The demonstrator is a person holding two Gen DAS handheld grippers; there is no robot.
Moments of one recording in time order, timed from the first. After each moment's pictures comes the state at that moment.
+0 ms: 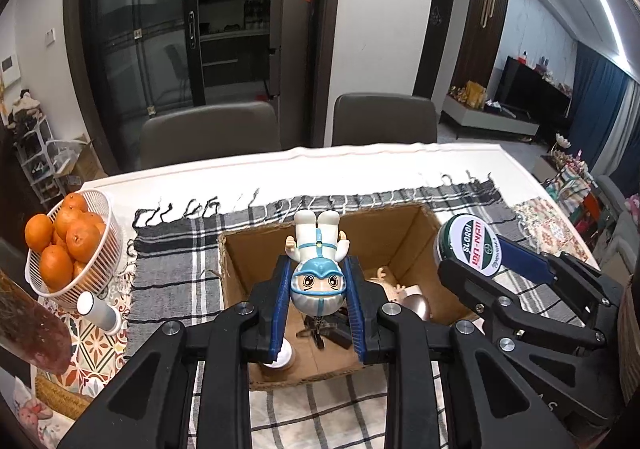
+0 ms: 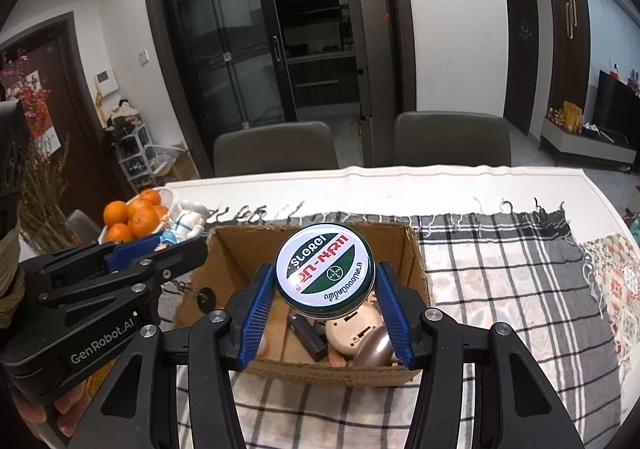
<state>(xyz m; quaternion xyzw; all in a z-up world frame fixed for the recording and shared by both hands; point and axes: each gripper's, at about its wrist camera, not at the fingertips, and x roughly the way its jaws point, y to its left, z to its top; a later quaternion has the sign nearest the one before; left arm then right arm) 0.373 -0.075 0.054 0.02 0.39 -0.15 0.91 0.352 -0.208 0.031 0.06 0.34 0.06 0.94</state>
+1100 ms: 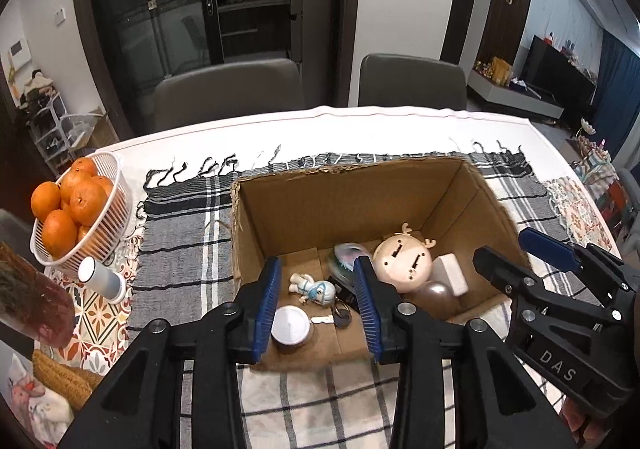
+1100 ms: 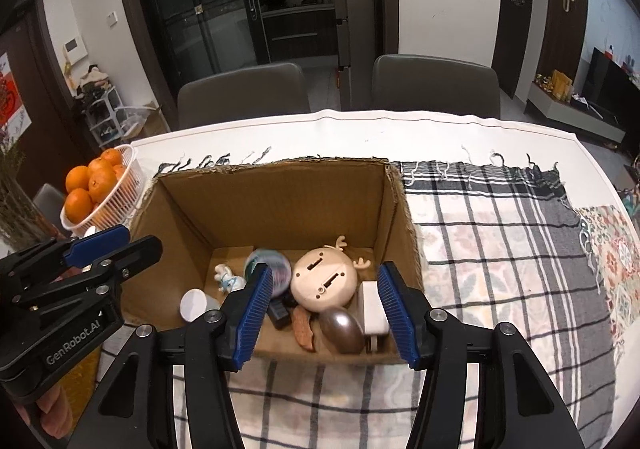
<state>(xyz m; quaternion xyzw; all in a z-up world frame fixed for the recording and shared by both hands) 0.373 -0.070 0.015 0.03 0.43 -0.11 0.89 0.373 -0.216 -0.012 0.04 0.42 0.02 0.91</state>
